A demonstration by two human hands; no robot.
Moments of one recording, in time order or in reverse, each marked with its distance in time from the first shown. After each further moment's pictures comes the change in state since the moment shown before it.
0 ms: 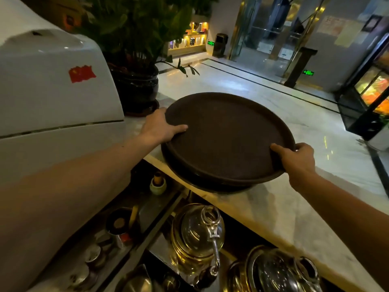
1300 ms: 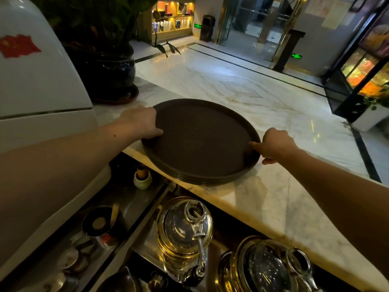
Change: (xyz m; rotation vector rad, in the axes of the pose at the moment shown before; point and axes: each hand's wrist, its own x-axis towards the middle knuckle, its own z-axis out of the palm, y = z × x) left_hand 0.028 -0.006 0.024 0.893 -0.192 0.112; right_hand 0.031 -0.003 0.014 -0.849 -0.303 -0.124
